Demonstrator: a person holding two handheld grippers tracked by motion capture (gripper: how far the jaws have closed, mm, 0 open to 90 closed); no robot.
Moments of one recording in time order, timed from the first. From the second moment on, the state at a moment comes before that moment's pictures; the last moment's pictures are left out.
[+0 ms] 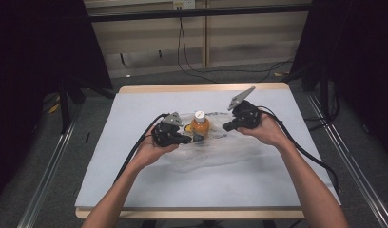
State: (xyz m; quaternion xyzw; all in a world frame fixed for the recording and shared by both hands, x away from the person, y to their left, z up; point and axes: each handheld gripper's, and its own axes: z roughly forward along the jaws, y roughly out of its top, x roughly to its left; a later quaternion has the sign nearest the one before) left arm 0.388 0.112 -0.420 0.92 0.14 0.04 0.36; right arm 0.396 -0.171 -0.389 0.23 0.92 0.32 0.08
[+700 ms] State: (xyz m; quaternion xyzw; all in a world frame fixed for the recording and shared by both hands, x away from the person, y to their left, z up) left arm 0.361 0.082 -0.467 0.95 0.11 0.00 0.31; right arm 0.472 -0.135 -0.461 0.28 0.93 0.22 0.02
